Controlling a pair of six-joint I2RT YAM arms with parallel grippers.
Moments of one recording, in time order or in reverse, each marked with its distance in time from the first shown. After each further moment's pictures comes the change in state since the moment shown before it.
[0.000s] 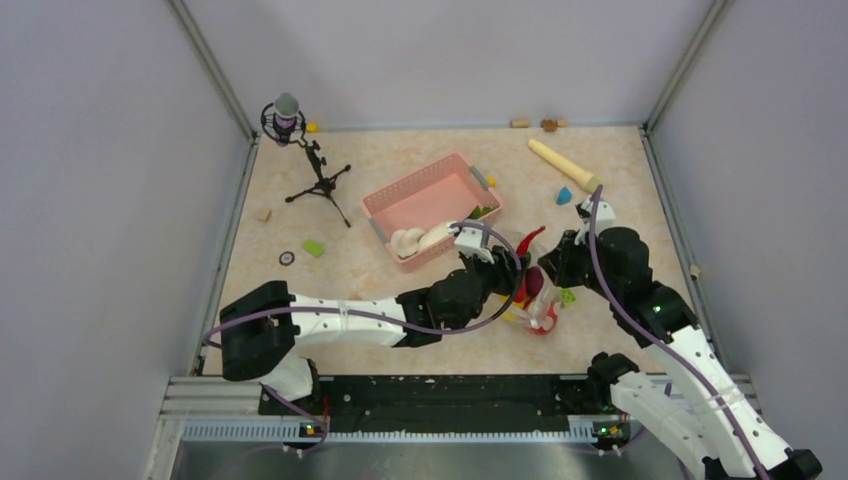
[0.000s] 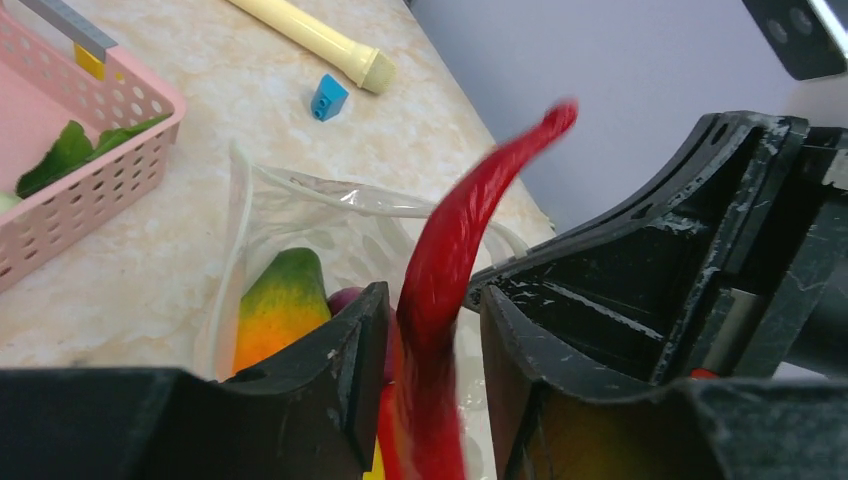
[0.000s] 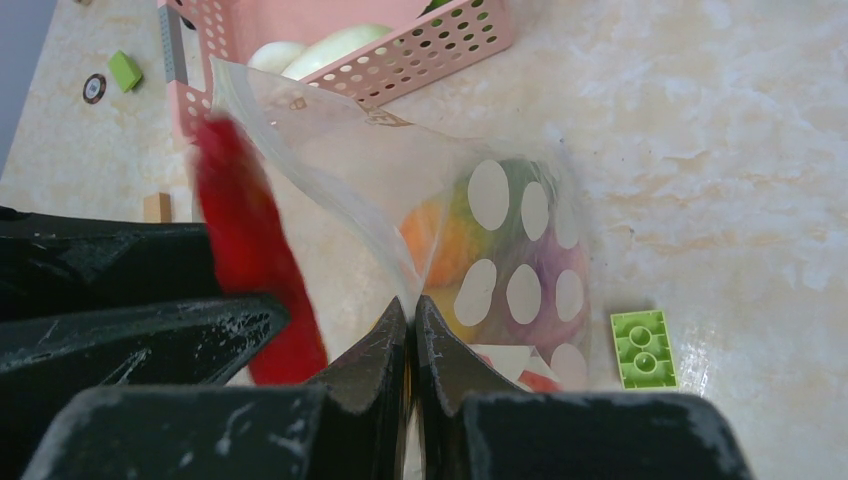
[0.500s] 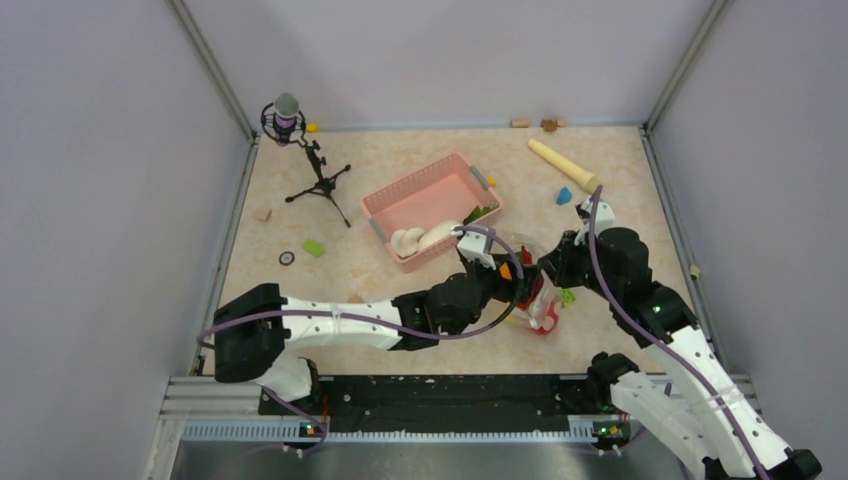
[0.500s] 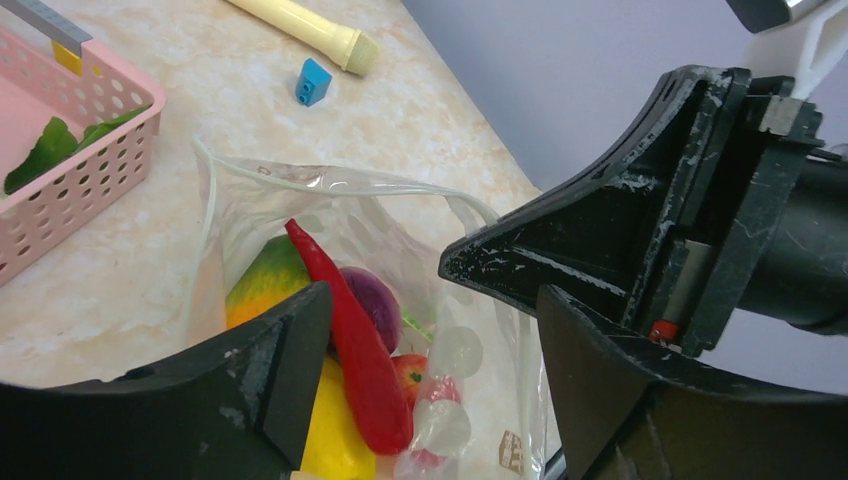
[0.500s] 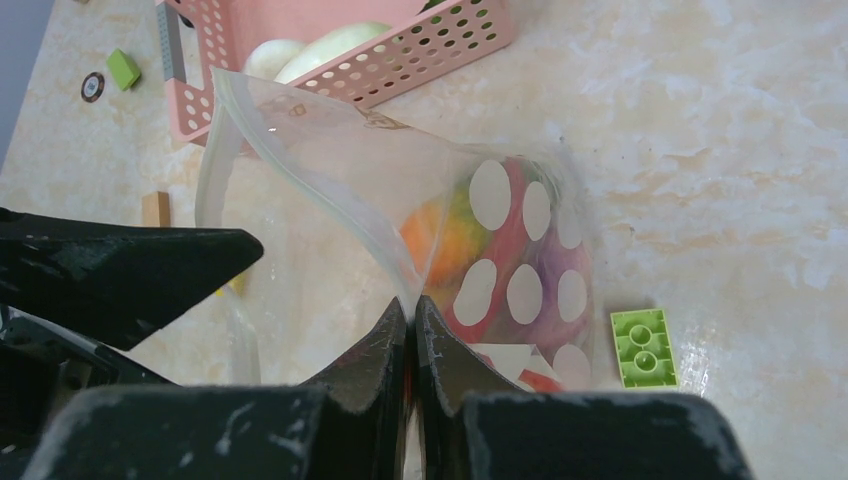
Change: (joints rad) left arm -0.032 -0.016 0.000 -0.029 0.019 0.015; right arm 0.000 -0.002 -0.005 0.001 0.000 0.000
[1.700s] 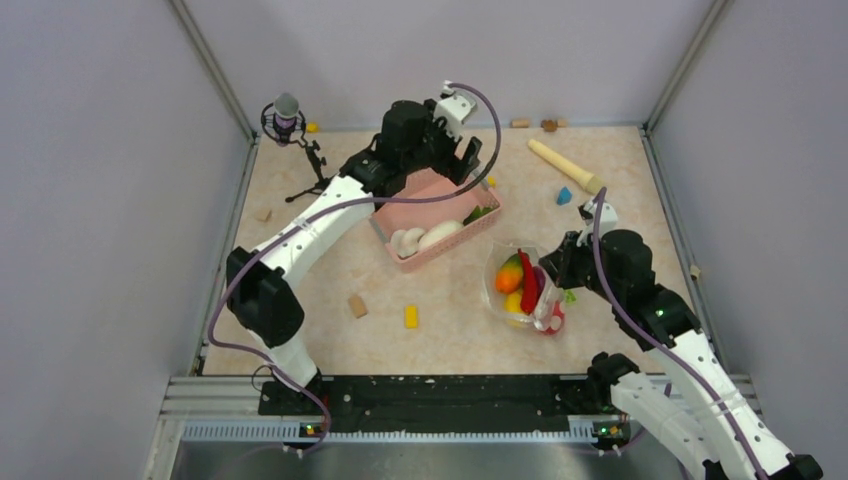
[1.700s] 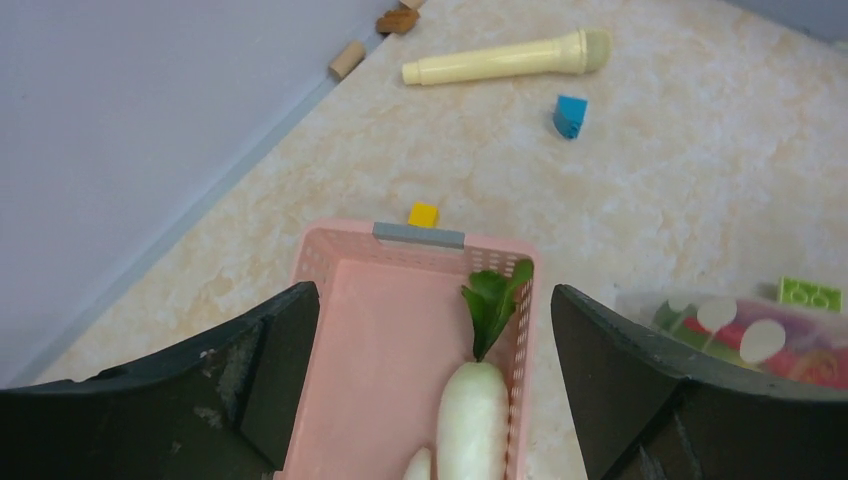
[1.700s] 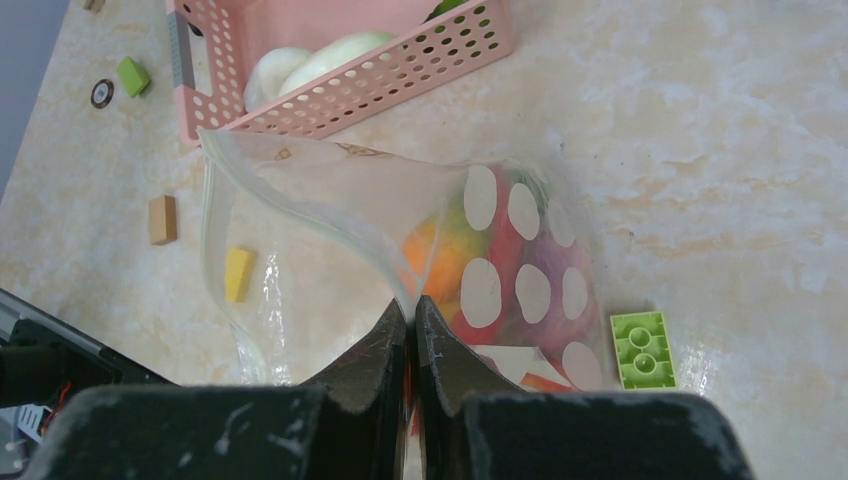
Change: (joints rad) left arm 0.685 0.183 0.748 -0.789 0.764 0.697; right arm 0.000 -0.023 0.000 -0.001 0.000 0.000
